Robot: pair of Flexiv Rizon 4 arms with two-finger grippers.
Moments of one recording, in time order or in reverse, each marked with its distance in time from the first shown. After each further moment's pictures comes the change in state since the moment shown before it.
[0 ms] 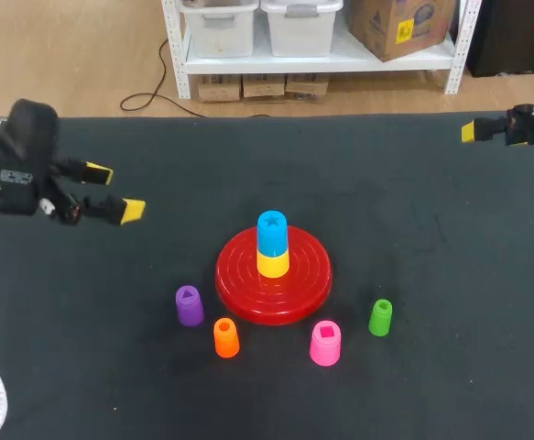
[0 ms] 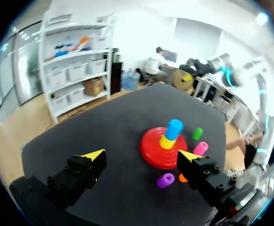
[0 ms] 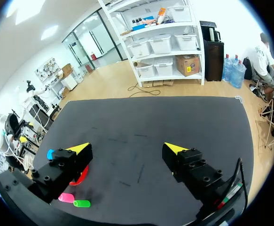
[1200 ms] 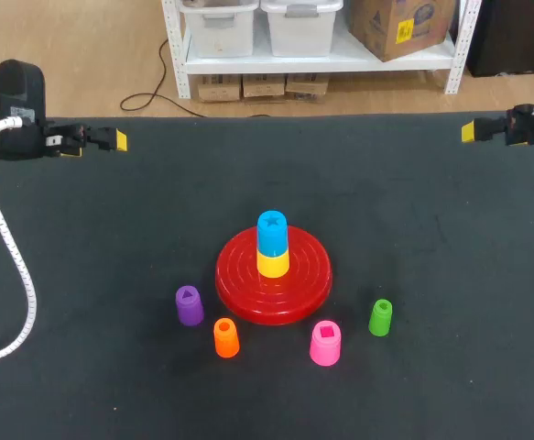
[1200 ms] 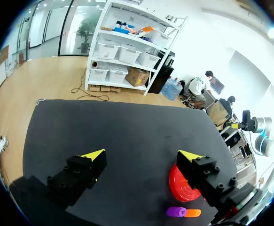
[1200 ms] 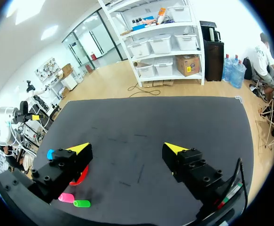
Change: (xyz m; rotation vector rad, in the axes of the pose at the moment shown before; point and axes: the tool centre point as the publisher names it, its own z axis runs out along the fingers) left arm -0.015 0.121 0.018 -0.253 -0.024 -0.558; right arm 0.000 0.000 0.000 0.000 0.000 0.000
